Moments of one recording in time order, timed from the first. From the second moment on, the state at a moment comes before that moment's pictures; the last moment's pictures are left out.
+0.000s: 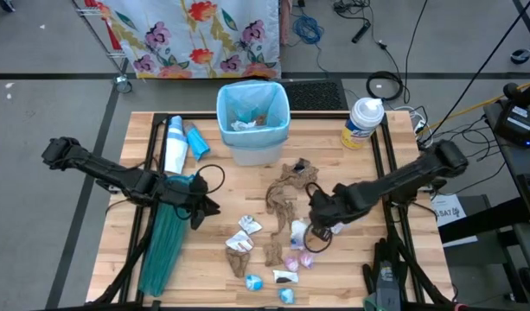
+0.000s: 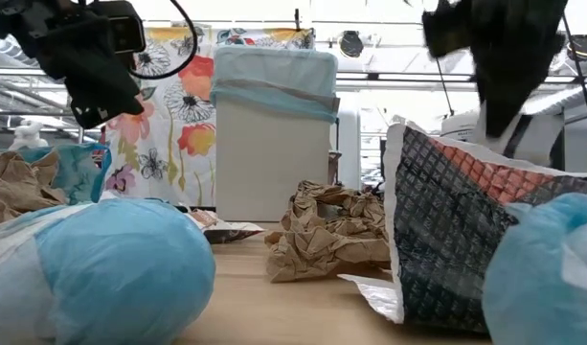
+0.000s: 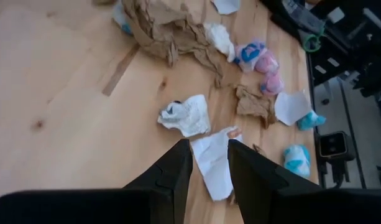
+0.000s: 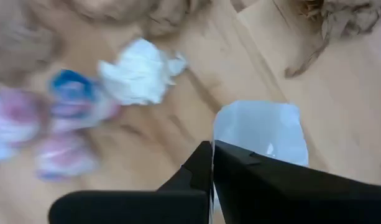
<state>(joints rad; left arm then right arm) -0.29 0.85 0.45 -0.19 -0.08 -0.72 0.39 1.48 1.11 -0.98 0.16 0.99</state>
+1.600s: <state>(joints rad) -0.19 0.85 0.45 -0.20 0.00 -0.67 -0.24 1.65 1.60 -0.18 0.42 0.29</state>
